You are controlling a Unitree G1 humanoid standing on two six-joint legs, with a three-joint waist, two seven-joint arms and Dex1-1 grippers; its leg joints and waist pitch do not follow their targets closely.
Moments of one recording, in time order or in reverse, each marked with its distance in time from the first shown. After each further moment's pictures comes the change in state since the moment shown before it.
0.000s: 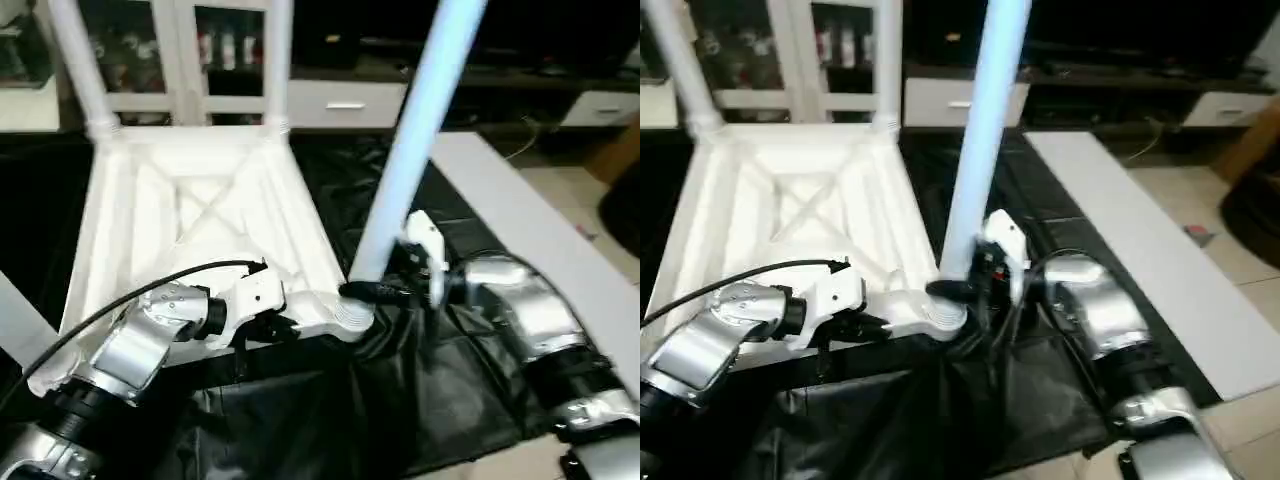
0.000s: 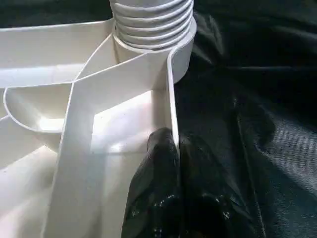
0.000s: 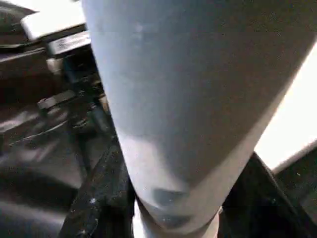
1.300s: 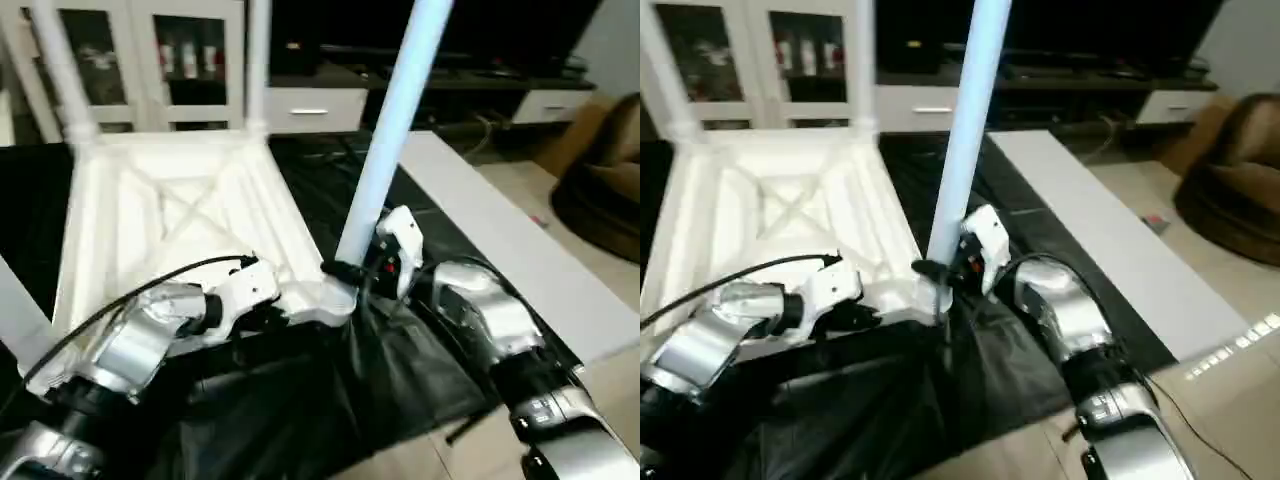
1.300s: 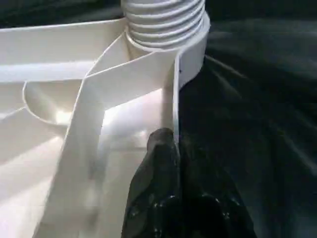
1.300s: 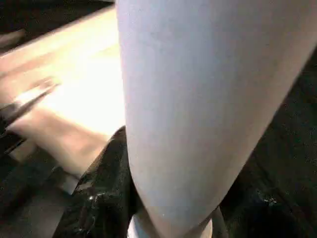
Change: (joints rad) left arm -0.030 -0.159 0.026 0.056 0.101 0.198 0.324; right arm -0.105 0.255 -0.087 0.305 -0.064 -0.088 -0.559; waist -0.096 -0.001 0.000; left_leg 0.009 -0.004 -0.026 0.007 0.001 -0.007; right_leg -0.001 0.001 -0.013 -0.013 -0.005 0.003
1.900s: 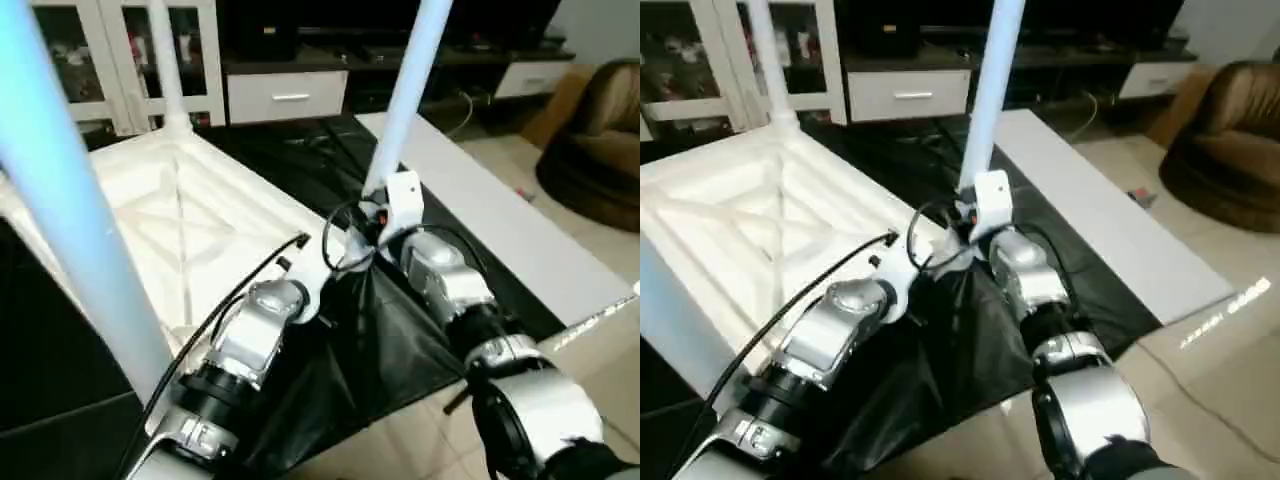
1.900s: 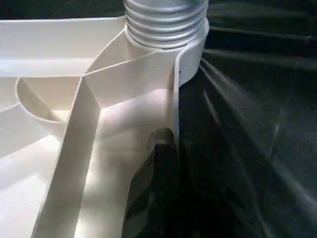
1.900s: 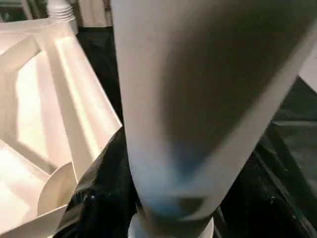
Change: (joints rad) left arm -0.095 -0.368 0.063 0.116 0.063 0.203 0.449; right arm -0.193 0.119 -0.115 0.318 -0.055 -0.134 -0.417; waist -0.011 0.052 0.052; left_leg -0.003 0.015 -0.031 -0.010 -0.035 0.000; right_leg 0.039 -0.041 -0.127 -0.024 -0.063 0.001
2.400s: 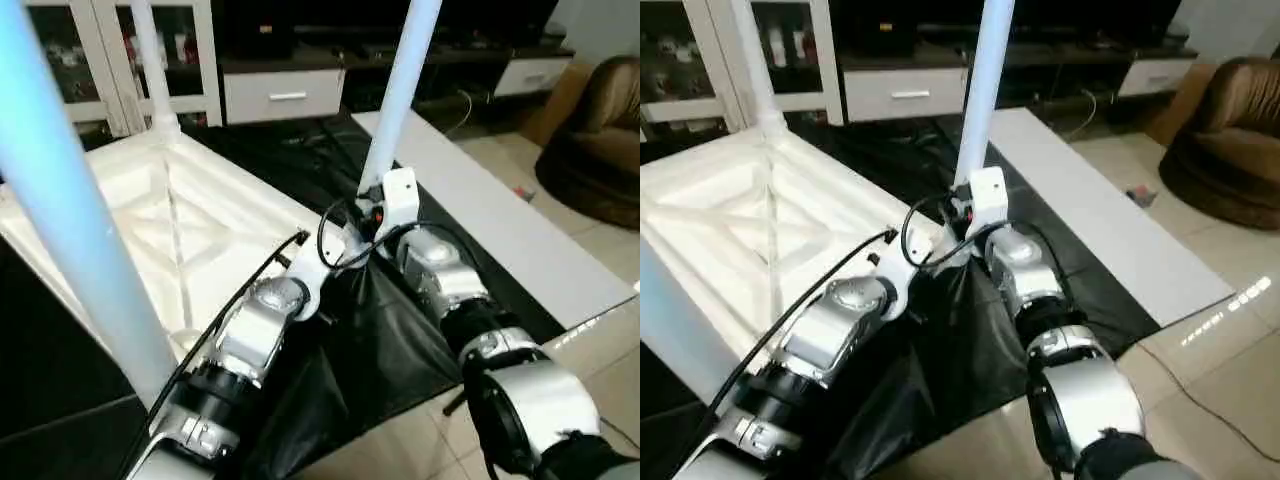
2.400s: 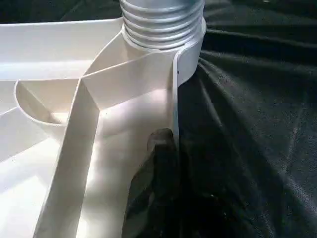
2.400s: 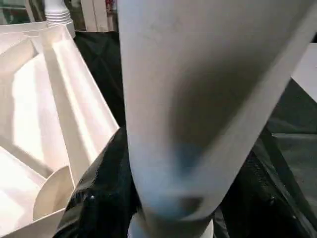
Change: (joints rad) left arm -0.004 0.004 -0.008 -0.025 0.003 0.014 -0.001; right arm -0.030 0.007 -0.017 0.052 -0.029 -0.066 0.044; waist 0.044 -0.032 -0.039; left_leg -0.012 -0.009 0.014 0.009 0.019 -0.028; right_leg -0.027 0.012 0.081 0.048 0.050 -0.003
